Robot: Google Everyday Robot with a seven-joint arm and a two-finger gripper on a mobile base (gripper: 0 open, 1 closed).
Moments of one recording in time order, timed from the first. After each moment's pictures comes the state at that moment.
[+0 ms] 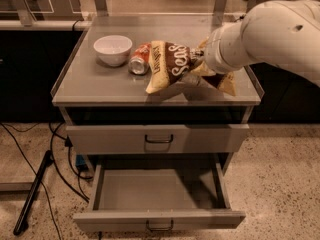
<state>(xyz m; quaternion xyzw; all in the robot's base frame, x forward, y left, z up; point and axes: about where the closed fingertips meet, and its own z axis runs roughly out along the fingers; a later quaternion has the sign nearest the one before) 0.637 -0.115 0.919 -0.60 0.67 -0.13 0.42</state>
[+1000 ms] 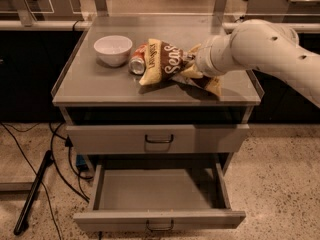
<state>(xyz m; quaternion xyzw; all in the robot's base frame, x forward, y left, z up) 0.692 -0.102 0.871 -0.56 0.69 -0.06 0.46</state>
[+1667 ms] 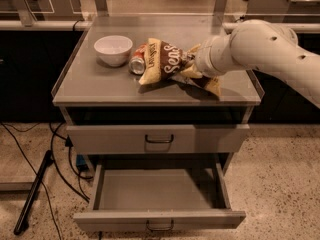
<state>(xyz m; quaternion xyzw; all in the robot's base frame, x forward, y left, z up) 0.694 -0.100 0.871 -0.56 0.69 -0.06 0.46</state>
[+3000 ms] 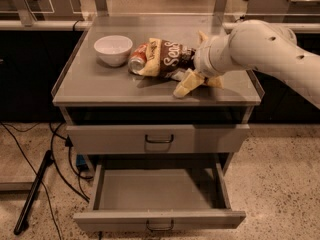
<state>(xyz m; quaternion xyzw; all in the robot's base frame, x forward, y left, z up) 0.694 -0.100 0.871 -0.56 0.69 -0.06 0.46</state>
